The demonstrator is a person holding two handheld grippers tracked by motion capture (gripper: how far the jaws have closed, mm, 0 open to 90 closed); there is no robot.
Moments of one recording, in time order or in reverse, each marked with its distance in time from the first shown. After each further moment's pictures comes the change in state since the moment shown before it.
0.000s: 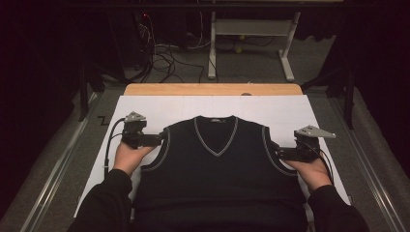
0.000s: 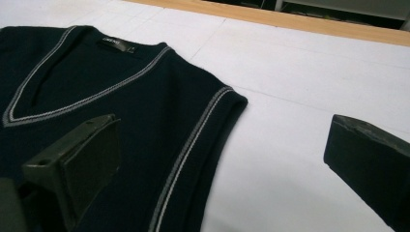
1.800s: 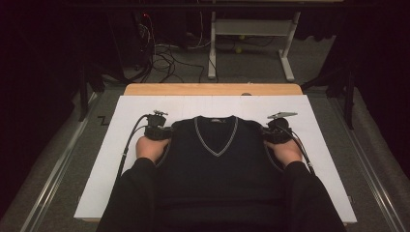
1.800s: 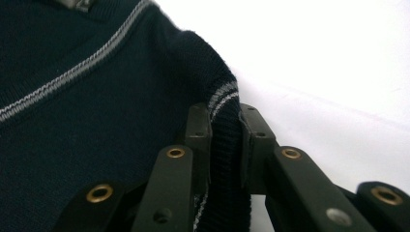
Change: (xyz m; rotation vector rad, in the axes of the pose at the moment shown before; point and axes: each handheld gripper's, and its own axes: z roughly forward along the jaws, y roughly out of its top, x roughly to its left) left arm -0.012 0.014 0.067 0.204 0.062 -0.101; right arm 0.009 0.026 0.092 0.247 -0.023 -0.004
